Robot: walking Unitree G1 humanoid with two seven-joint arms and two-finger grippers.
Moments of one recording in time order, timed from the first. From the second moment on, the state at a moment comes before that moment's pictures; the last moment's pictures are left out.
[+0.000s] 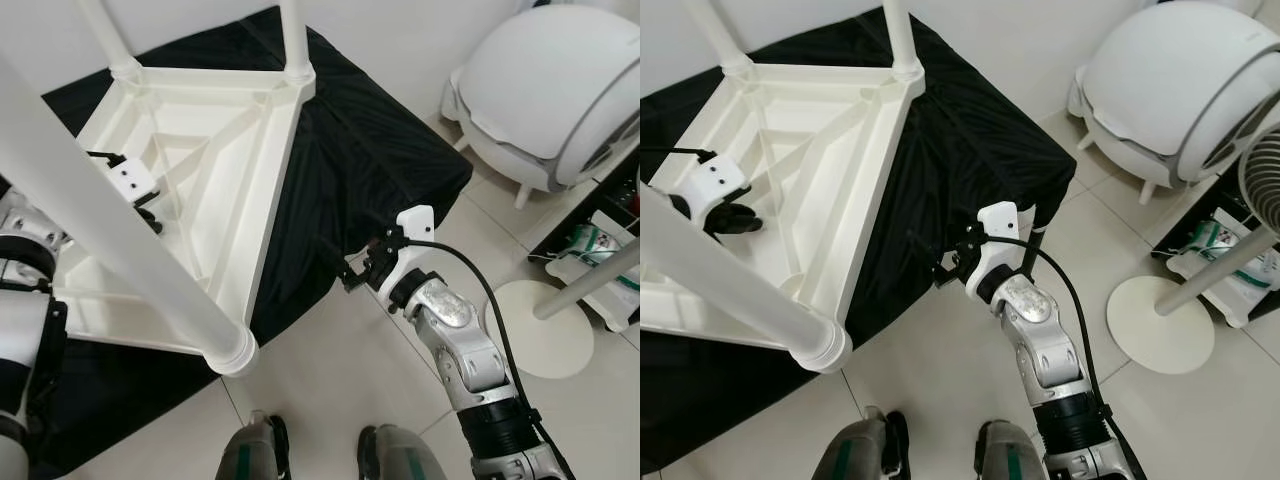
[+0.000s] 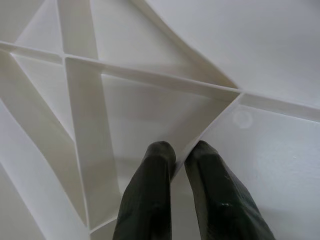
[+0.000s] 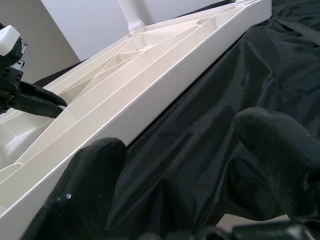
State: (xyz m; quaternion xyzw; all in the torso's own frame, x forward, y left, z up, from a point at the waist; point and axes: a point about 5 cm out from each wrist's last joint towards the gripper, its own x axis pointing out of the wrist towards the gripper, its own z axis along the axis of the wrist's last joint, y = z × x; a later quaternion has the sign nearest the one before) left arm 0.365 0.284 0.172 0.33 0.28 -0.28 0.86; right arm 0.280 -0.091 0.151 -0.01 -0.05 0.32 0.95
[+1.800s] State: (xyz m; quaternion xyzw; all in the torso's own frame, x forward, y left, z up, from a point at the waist) left arm 0.349 0.326 0.245 0.17 0.09 -0.29 0.94; right arm 0.300 -0.090 0.162 0.01 -0.08 0.27 0.96
